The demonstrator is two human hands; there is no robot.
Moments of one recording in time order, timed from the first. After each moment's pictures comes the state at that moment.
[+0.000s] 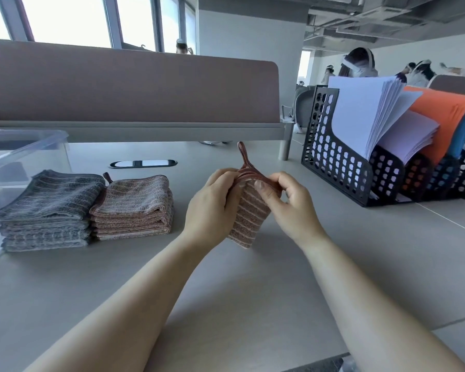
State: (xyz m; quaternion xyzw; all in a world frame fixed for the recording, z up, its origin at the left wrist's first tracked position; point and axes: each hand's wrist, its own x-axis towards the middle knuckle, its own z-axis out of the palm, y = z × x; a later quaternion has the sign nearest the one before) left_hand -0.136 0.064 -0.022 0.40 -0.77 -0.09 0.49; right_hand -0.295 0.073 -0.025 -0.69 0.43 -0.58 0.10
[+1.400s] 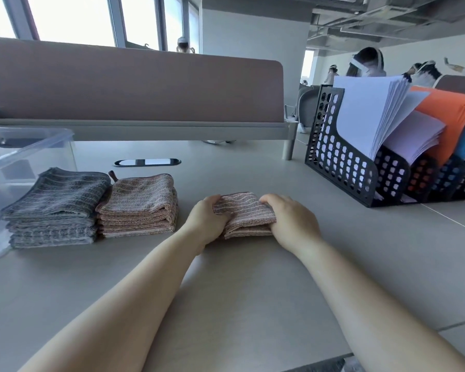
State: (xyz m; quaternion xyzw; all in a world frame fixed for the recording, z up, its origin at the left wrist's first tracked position) left_hand -0.122 0.039 -0.050 0.58 -0.64 -0.34 0.38; right_hand -0.301 0.065 -0.046 -0.72 0.65 -0.23 -0.05
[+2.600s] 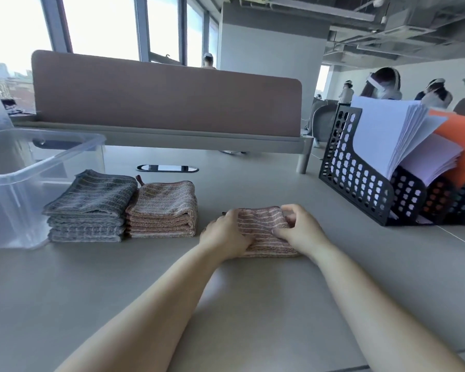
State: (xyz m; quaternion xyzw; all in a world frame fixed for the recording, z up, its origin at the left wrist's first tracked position) left_hand -0.119 0.060 -0.042 0.62 -0.71 -0.22 0.24; right_hand -0.295 0.055 -0.044 -0.62 0.66 -0.36 0.21
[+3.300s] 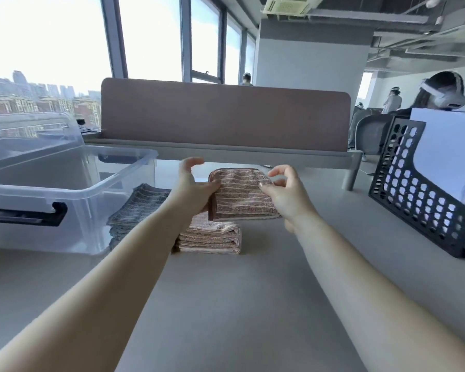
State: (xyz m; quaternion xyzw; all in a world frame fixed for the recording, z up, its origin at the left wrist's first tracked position) left_hand 0.008 0.045 0.040 0.54 -0.49 -0.39 0.56; right_hand -0.171 0.012 0.025 -0.60 0.48 -0.55 0.33
